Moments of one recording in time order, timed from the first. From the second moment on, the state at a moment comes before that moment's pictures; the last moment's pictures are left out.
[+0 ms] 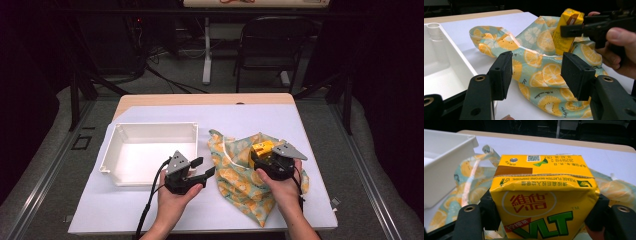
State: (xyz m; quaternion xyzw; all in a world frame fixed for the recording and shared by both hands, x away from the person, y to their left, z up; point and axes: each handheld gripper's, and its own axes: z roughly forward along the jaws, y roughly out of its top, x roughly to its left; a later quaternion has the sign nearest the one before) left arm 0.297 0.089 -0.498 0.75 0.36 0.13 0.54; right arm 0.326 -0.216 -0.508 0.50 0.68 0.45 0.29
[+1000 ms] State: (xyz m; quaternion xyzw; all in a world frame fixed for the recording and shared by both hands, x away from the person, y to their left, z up) left arm 0.287 0.075 -0.495 0.75 0.31 0.14 0.57; right arm 0.296 -0.199 -0.441 0.46 0.67 0.51 0.28
